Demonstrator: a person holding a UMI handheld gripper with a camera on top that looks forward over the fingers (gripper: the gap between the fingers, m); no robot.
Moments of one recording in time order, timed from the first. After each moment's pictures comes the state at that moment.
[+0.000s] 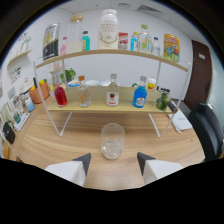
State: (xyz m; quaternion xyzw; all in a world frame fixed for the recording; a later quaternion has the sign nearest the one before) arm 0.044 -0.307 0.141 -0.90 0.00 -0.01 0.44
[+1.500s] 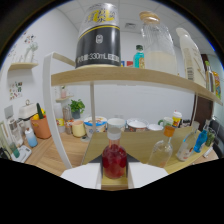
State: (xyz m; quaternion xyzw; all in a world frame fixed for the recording) arm -0.135 -0.108 0.183 -0.80 0.00 0.00 0.60
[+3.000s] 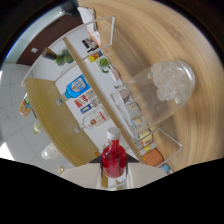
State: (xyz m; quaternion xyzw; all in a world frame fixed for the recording) arm -0.030 -0.199 0.210 -0.39 0.56 0.67 0.29
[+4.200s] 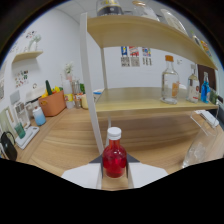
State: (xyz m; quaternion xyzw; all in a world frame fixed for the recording) arm -0.173 -0.188 0.068 -0.85 0.00 0.04 0.53
